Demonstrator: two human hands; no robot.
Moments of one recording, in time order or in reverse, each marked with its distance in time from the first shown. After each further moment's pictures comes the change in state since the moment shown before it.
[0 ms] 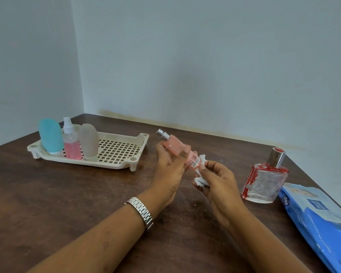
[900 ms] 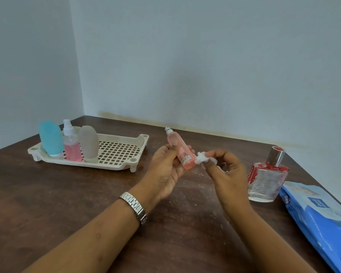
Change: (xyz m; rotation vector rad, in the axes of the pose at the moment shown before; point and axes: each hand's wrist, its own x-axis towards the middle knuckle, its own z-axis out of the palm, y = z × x) left_hand 0.002 0.021 -0.003 -0.305 -0.017 -0.256; right_hand 0.001 -0.009 -0.004 -0.222 0.097 -0.441
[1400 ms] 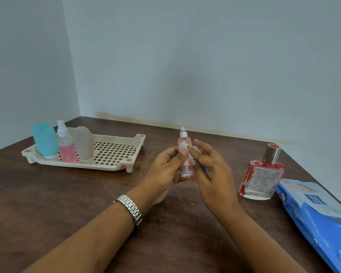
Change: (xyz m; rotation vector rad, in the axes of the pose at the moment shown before) left_hand -0.001 -0.010 -0.009 0.393 -0.181 0.013; right_hand -0.004 0.001 0.009 -0.333 -0.171 -0.266
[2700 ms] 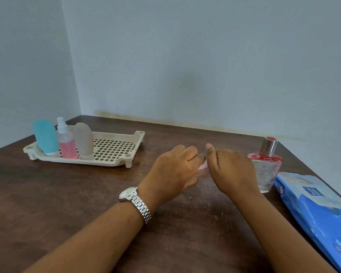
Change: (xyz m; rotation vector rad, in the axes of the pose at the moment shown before) left_hand 0.000 -0.007 0.004 1.788 -0.060 0.964; right_hand 0.015 0.019 -0.033 -0.819 -0.082 0.058
